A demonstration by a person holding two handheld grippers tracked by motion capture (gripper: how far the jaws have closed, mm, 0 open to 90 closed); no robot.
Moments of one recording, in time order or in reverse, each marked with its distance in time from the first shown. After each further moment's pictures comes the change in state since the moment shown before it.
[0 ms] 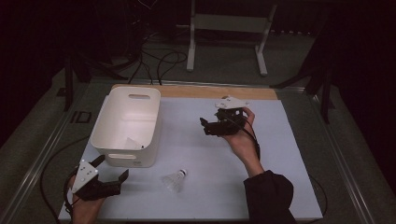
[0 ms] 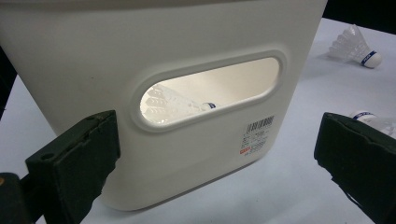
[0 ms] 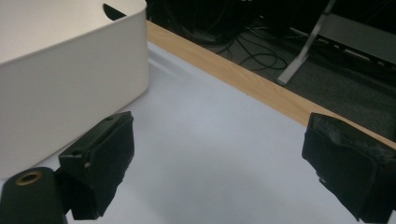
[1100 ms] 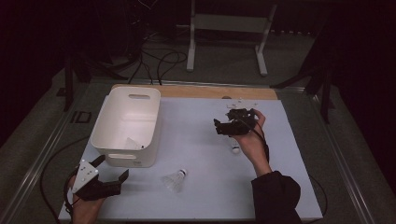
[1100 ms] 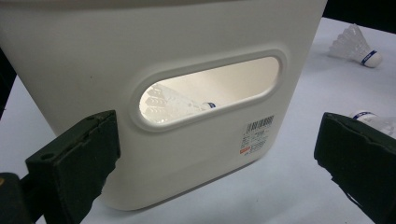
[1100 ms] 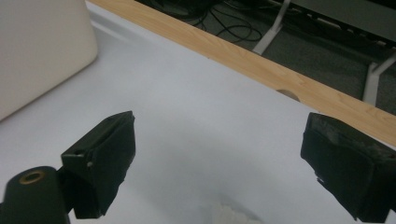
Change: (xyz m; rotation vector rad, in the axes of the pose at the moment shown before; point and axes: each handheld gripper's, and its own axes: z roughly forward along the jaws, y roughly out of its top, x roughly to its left) left arm 0.000 0.000 0.000 0.000 0.000 -0.001; right arm -0.032 -0.027 0.004 0.099 -0.100 0.041
